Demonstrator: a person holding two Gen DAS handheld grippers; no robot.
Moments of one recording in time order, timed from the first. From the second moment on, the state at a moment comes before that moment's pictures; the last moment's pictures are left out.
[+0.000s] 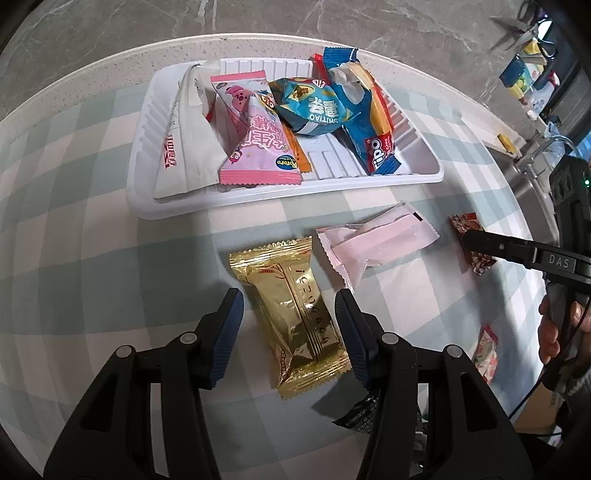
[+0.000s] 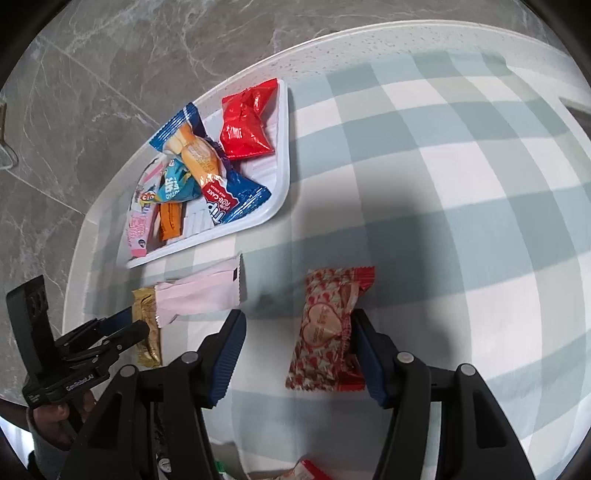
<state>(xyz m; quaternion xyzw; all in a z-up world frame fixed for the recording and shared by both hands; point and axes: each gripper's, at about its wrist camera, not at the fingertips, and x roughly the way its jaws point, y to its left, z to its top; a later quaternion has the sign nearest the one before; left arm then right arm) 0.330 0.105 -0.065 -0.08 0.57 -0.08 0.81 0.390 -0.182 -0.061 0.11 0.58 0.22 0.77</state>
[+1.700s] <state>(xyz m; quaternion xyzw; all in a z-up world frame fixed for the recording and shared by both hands) 0.323 0.094 -0.036 -0.02 0.53 -0.09 0.84 0.389 -0.175 -0.013 0.07 0.53 0.25 0.81</state>
